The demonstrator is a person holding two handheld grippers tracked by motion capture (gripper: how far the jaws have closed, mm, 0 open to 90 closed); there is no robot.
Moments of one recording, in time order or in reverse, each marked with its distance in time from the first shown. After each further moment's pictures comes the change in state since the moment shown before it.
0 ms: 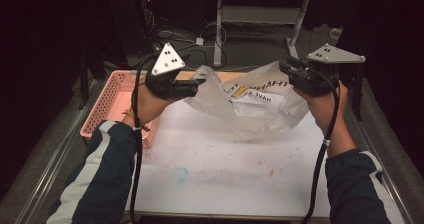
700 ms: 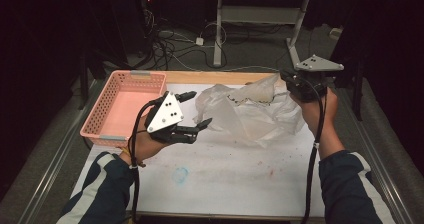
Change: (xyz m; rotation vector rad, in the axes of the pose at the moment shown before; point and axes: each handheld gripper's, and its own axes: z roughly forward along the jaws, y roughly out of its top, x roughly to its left) left arm -0.052 -0.049 -0.030 -0.047 -0.062 0.084; right arm -0.004 -0.031 0.025 0.115 -0.102 0.011
